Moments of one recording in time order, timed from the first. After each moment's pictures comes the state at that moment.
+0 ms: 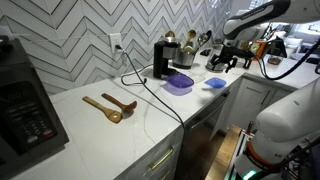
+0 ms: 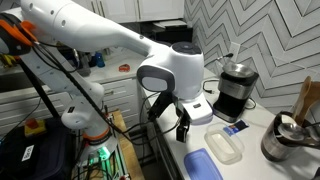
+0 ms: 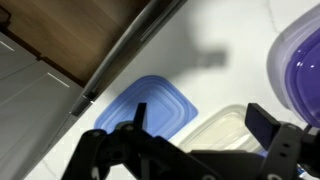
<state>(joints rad) -0.44 -0.37 -0.34 -2.40 -0.04 2.14 0.15</state>
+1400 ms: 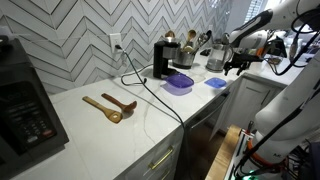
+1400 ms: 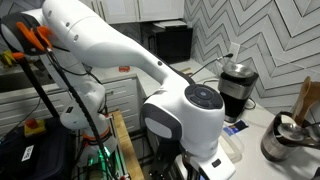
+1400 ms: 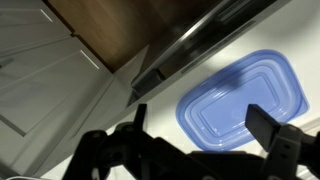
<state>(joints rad) -0.49 -0.11 -0.52 -2.26 -0.04 2.24 -0.24</state>
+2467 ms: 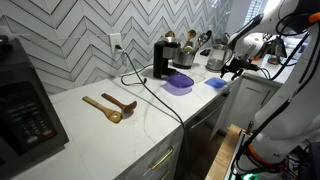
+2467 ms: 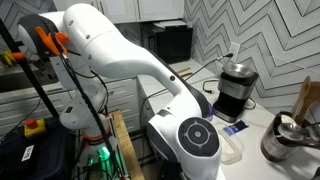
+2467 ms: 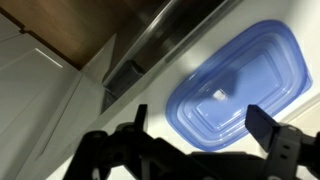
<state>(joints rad) -0.52 0.02 -0.54 -2.25 0.32 2.34 -0.45</state>
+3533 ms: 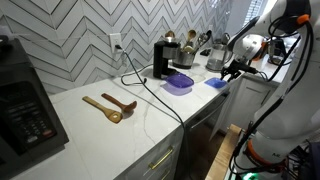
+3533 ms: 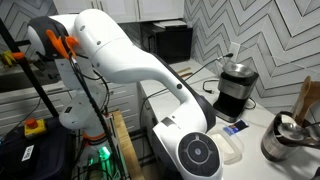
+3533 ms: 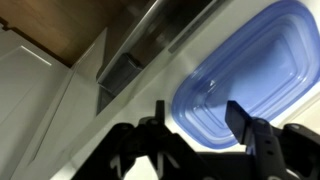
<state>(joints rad) -0.55 0.10 -0.53 -2.22 0.46 2.36 -0.54</state>
